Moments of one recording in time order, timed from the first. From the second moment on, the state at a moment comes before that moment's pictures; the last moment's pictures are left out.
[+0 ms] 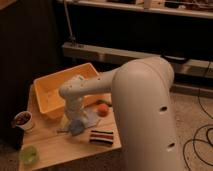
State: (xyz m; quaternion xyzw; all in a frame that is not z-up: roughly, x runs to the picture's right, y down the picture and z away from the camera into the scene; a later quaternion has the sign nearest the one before) arm -0.174 0.182 0.790 -0.38 0.13 0.45 0.80
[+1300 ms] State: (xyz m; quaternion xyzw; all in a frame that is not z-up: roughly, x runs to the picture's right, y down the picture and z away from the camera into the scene) arm -0.179 0.203 0.816 -0.37 0.14 0.49 0.78
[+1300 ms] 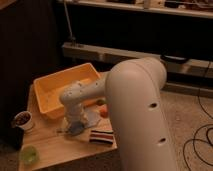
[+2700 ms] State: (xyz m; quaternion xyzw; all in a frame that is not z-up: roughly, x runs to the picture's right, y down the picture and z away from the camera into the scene) arm -0.173 0.198 0.815 -0.38 0.13 0.50 0.77
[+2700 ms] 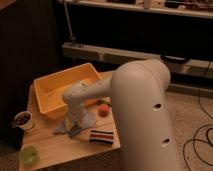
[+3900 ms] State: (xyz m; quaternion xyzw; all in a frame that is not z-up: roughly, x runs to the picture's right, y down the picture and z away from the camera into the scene) arm -0.218 0.154 0.761 -0.42 0.00 0.41 0.81
